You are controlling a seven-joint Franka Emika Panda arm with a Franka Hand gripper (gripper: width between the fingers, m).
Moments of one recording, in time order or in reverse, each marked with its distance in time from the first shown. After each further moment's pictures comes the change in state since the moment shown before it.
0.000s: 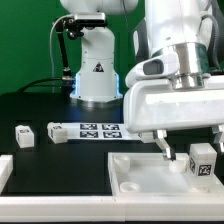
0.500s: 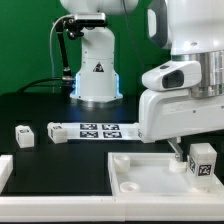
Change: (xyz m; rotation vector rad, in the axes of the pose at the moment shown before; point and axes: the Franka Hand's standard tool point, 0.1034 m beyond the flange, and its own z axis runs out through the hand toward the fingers) arm -0.009 -0.002 -0.003 0.053 -0.352 0.021
